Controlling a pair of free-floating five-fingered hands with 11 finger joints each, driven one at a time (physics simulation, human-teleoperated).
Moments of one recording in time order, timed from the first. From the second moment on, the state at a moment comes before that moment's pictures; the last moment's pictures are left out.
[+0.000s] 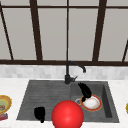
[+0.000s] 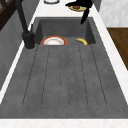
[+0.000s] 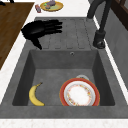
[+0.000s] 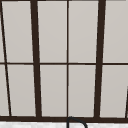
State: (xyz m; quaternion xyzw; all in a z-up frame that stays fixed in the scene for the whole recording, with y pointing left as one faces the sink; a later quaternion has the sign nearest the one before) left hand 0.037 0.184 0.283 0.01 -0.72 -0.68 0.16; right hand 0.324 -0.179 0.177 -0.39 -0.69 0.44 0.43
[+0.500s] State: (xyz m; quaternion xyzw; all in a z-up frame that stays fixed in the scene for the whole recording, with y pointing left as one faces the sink) left hand 0.037 0.184 0.283 0.01 -0.72 -0.68 0.16; right hand 0.407 -0.165 0.194 -0.39 -0.69 0.44 0.43
